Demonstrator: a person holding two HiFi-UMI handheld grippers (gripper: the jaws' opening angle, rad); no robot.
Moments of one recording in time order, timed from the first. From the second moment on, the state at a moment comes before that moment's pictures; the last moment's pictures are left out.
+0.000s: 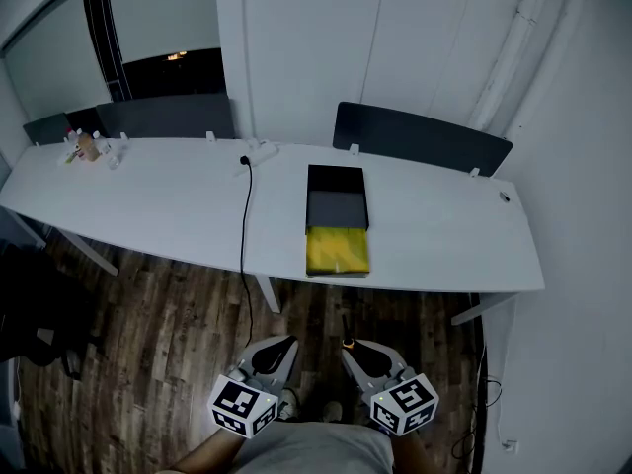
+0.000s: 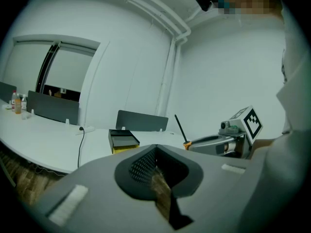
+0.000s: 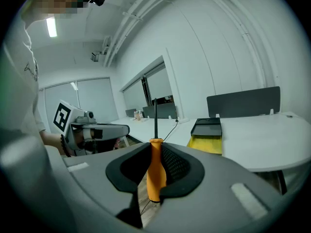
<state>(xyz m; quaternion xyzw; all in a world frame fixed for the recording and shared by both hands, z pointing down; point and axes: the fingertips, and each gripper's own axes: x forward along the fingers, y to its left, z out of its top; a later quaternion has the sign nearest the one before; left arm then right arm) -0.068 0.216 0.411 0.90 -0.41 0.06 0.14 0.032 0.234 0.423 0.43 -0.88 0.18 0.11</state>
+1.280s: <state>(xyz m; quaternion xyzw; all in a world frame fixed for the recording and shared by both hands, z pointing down) -0.096 0.166 0.420 0.91 -0.39 0.05 0.15 0.000 0.185 0.427 0.44 -0.88 0.17 0.12</state>
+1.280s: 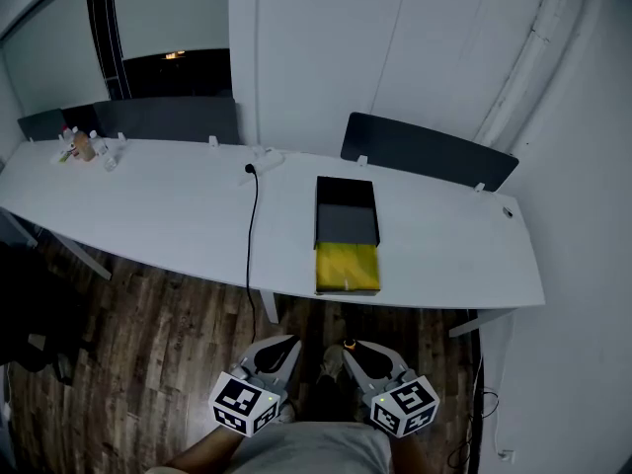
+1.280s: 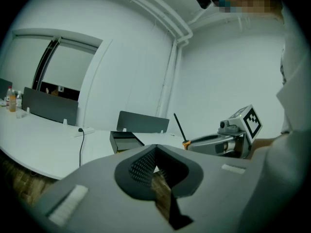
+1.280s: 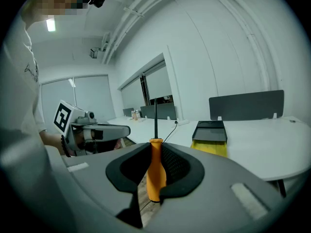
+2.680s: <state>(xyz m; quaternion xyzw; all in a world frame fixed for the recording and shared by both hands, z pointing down) 0.000 -0.074 0.421 0.88 -0.44 0.07 0.15 0.100 -0.062 0.431 0.39 -0.89 0.17 0.13</state>
